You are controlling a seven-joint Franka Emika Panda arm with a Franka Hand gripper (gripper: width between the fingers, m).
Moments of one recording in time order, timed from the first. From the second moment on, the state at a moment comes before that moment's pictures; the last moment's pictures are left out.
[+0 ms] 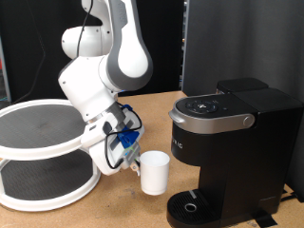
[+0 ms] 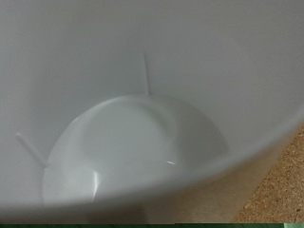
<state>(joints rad) -0.12 0.03 0.05 -2.64 1.38 2.61 -1.48</state>
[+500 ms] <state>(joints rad) -0.12 0.11 0.10 -2.57 1.45 2.64 -1.50</state>
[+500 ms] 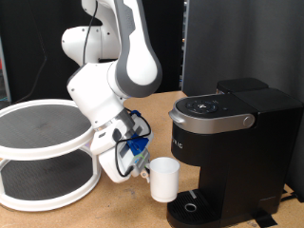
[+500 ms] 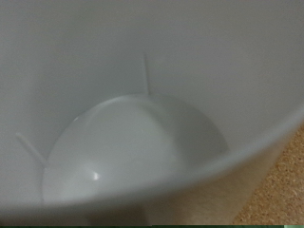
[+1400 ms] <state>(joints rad) -0.09 0.15 0.20 -2.54 1.61 2.69 -1.59</state>
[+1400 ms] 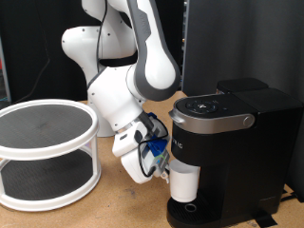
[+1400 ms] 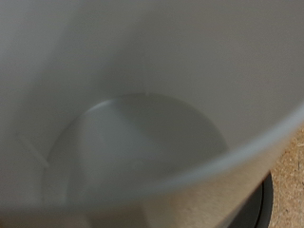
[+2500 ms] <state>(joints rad) -0.09 0.23 0.20 -2.47 1.67 2.72 -1.63</state>
